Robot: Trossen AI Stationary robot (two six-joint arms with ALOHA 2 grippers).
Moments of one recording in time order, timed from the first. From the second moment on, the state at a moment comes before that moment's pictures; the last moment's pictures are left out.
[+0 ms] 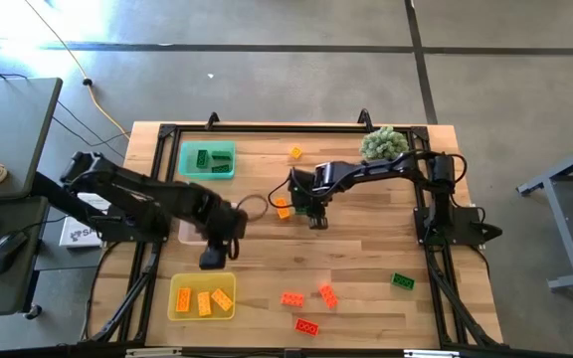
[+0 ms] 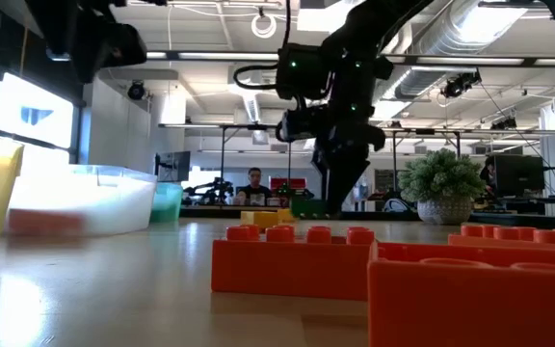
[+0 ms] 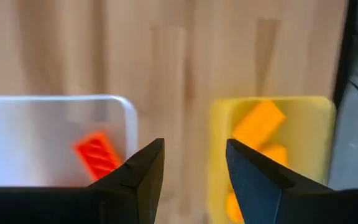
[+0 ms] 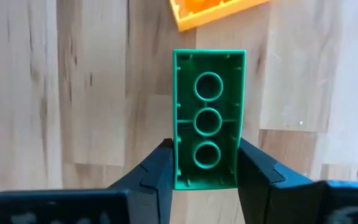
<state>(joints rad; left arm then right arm) -0.14 1.42 1.20 -1.10 0.15 -0.31 -0.14 1.95 1.35 -0.72 -0.09 -0.19</state>
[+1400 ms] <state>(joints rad) 0.82 1.33 1.19 -0.79 0.32 -0.07 -0.14 1.95 1.81 -0.73 0.20 -0.06</state>
